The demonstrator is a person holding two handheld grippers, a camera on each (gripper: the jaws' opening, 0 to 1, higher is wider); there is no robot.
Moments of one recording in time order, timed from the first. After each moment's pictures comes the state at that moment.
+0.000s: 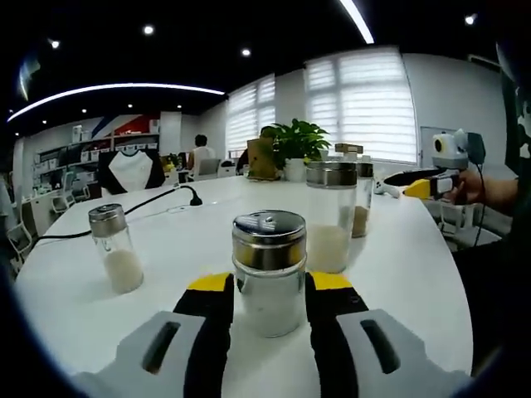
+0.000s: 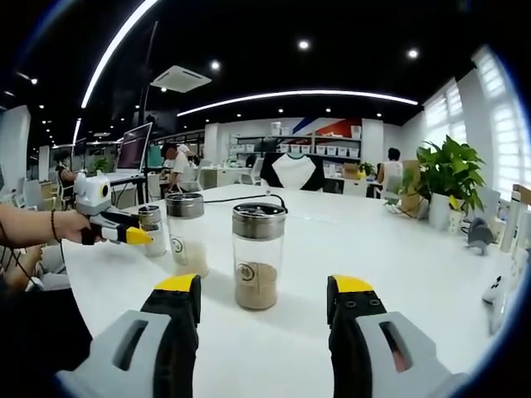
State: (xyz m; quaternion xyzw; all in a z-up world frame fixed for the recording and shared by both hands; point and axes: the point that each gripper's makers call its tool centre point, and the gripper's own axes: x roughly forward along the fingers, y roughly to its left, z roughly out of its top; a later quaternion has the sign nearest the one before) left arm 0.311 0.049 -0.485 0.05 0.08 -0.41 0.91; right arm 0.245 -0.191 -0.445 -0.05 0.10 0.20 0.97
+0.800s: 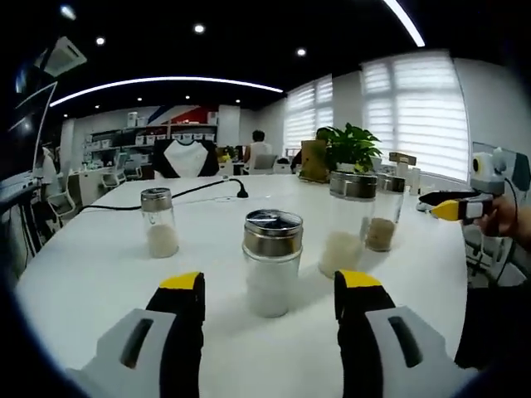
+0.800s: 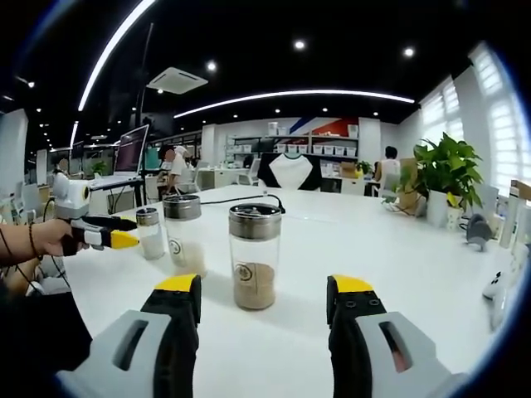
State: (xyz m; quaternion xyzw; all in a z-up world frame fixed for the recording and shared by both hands) left arm 0.294 0.073 -0.481 -0.01 0.11 -0.24 0.96; right arm 0.244 -0.190 -0.446 -0.04 0.10 0.19 0.98
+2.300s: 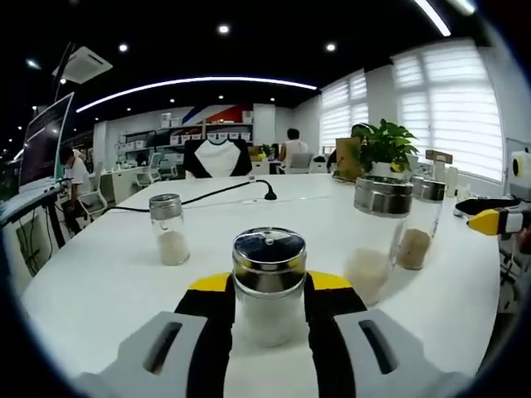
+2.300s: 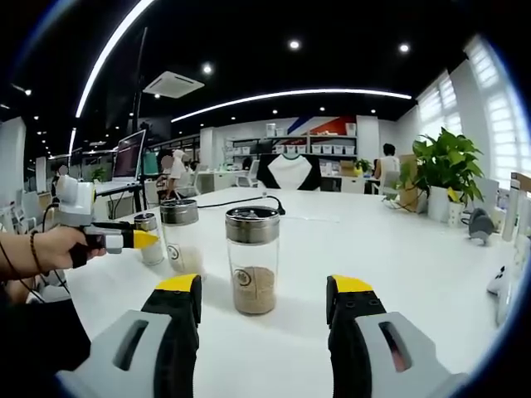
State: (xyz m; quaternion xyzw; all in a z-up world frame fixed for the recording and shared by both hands) left arm 0.317 0.058 -0.477 0.02 0.11 -0.17 0.98; right arm 0.251 -0.190 -0.446 -0.03 0.10 0.19 0.98
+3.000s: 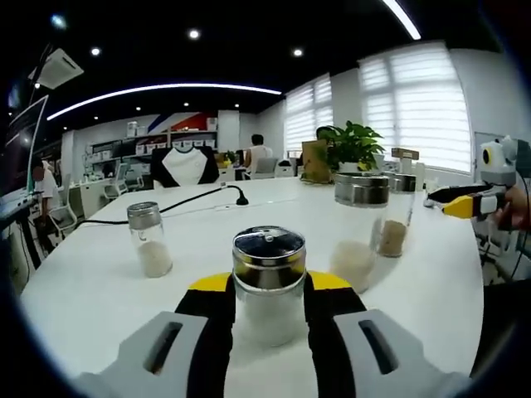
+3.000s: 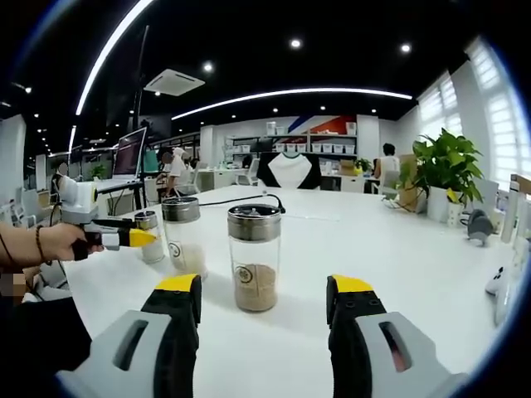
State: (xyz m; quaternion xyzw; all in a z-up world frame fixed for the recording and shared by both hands) left arm 0.315 0.054 -0.479 0.03 0.09 -0.28 0.96; right arm 0.246 -0.189 -0.445 -0.03 0.10 0.19 0.98
